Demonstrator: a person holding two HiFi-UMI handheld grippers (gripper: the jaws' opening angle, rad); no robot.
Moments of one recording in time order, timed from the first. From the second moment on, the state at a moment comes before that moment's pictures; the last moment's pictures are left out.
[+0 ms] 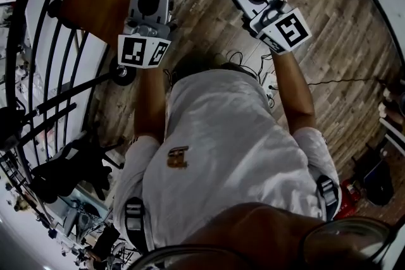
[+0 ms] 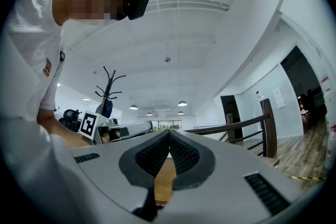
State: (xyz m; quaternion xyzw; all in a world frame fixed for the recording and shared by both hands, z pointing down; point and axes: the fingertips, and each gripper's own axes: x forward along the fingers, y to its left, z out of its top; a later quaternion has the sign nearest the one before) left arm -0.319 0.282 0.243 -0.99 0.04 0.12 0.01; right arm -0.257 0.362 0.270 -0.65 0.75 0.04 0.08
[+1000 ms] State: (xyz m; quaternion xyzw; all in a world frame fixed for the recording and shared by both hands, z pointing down) left arm -0.170 0.128 0.259 -0.99 0.06 0.14 0.02; right arm -0.108 0.215 0.287 -0.65 0.76 0.03 0.03
